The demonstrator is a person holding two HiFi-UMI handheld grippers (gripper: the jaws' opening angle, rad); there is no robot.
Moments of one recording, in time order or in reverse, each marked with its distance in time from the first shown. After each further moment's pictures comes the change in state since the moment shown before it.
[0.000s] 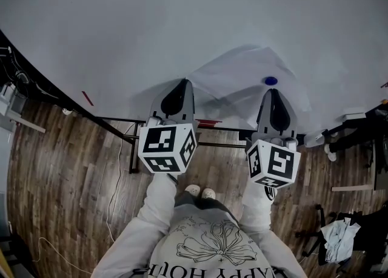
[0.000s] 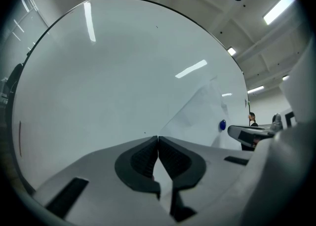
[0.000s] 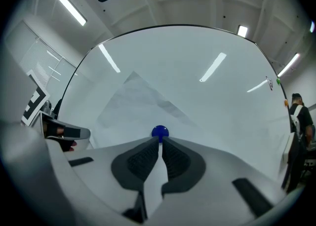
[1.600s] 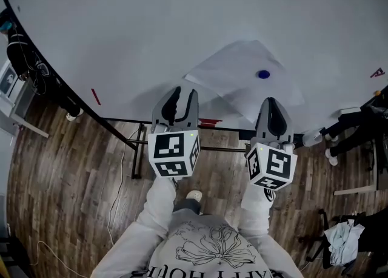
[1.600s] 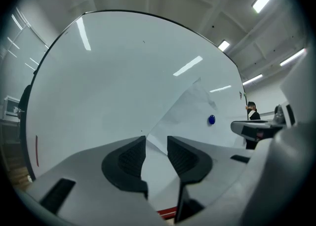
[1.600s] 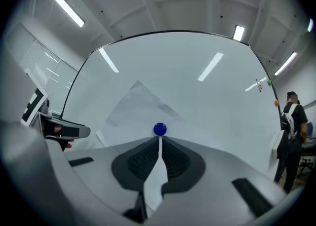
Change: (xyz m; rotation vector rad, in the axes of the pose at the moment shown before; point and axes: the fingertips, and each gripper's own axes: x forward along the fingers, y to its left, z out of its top) left arm -0.047 -0.016 0.001 0.109 -0.005 0.052; right arm -0.047 0.001 -0.001 0.025 0.014 -0.009
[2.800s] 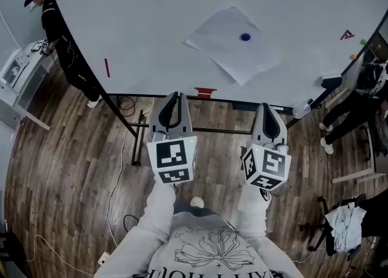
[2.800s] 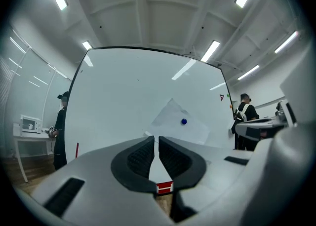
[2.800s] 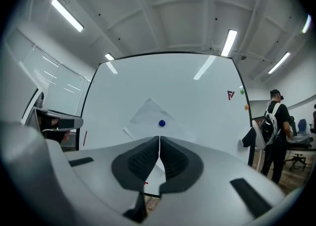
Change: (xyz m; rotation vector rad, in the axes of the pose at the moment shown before) left arm -0.195 -0.051 0.005 0.099 -0.049 0.085; right arm -0.192 0.013 0.005 0.034 0.031 -0.020
